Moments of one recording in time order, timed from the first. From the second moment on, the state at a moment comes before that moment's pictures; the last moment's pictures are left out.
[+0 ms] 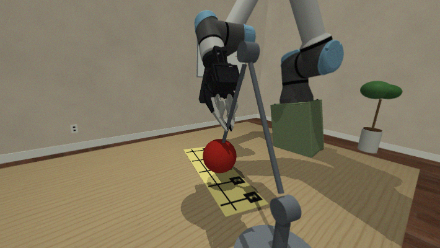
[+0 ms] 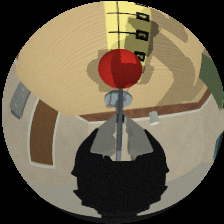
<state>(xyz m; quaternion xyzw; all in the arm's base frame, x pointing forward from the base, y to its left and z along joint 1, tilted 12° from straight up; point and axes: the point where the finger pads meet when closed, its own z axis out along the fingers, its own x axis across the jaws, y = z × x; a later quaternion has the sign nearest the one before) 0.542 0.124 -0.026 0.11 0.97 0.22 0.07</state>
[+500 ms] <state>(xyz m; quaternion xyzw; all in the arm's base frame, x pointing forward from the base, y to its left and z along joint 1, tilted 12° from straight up) 0.541 0.123 -0.025 0.11 0.97 0.22 0.07</state>
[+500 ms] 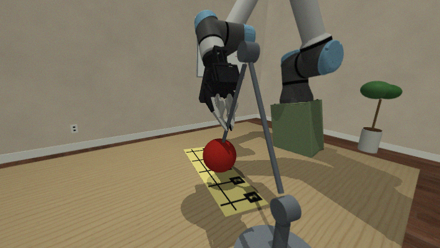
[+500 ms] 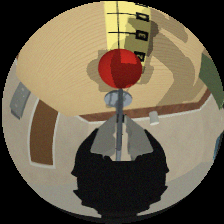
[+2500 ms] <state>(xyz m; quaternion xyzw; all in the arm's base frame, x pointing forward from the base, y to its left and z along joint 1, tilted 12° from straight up) 0.526 0.053 -0.022 0.17 0.97 0.19 0.07</state>
